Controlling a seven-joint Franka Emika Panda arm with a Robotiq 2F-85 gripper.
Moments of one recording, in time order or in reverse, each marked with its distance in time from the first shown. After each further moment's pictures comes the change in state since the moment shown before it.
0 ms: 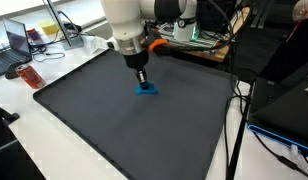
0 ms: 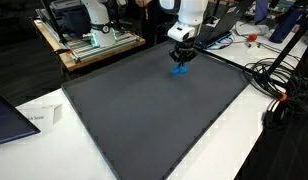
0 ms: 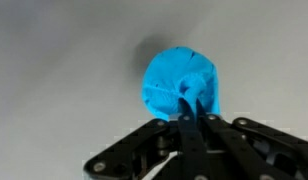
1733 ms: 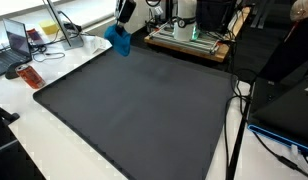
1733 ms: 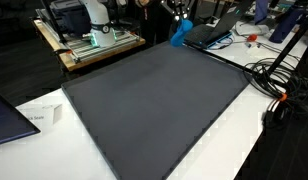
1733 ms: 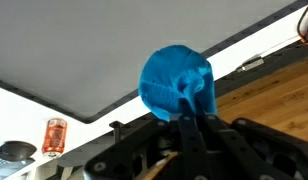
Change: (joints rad) arm -0.060 -0.554 -0.002 -0.404 -0.666 0.400 0.329
